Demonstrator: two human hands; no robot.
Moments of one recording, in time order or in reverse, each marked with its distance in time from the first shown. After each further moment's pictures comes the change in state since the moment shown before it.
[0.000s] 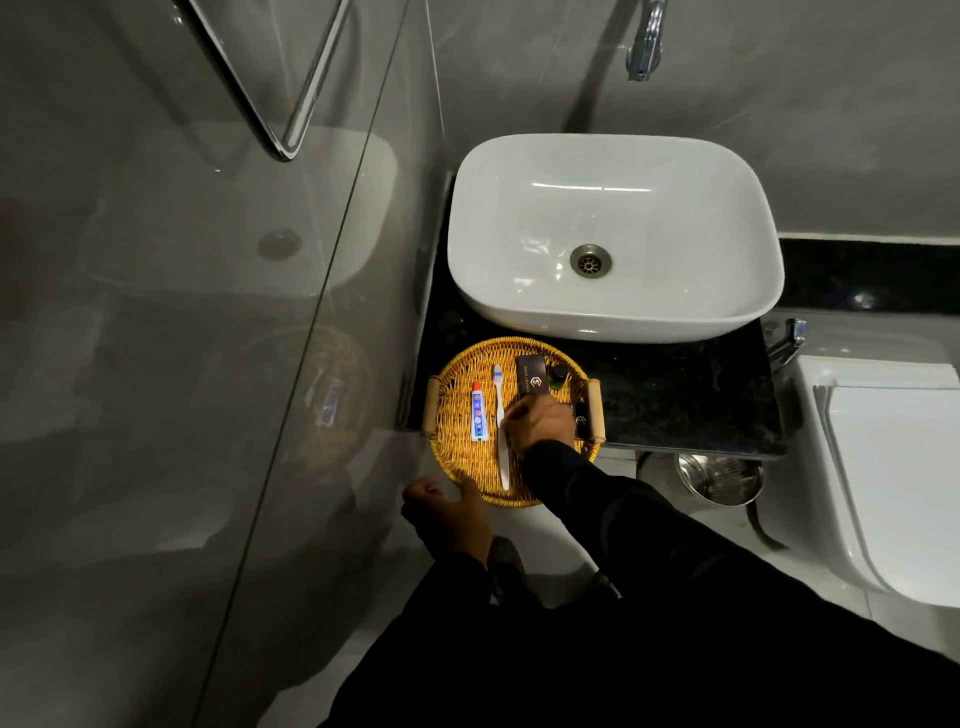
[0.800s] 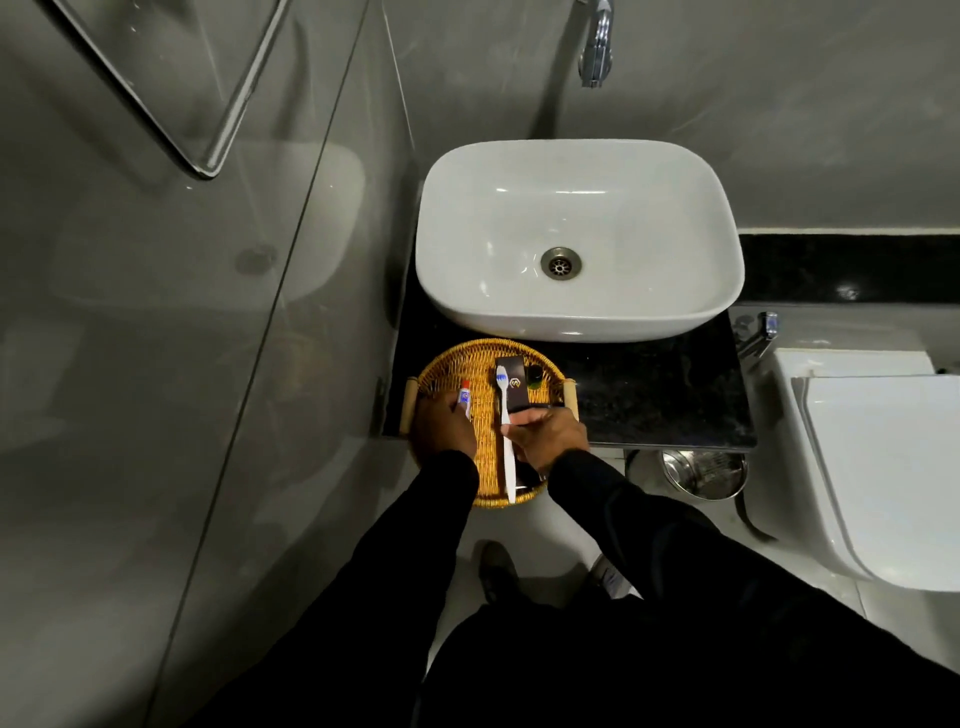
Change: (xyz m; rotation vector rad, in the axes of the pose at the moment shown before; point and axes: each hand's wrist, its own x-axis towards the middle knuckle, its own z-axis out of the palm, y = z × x) left_hand 0.057 0.056 0.071 0.621 -0.161 0.478; right_hand -0.017 0.042 -0.037 0.384 -0.080 0.011
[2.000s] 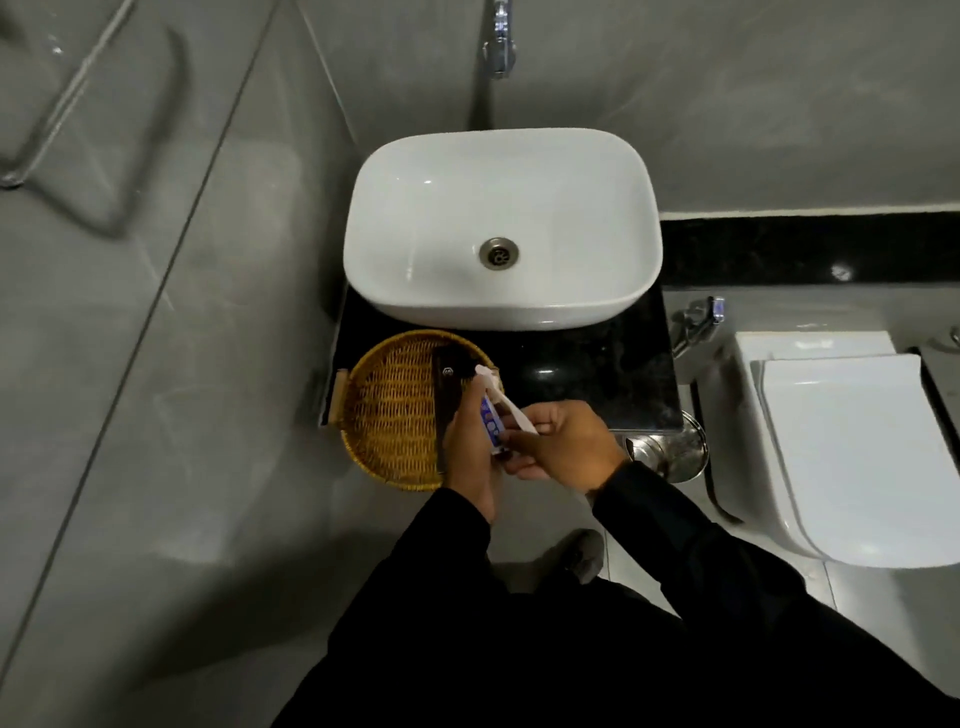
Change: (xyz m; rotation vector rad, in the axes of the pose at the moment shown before) left_hand -0.143 0.112 -0.006 -1.138 -0.416 -0.436; right_hand -0.071 0.025 -0.138 0.208 -0.342 -0.185
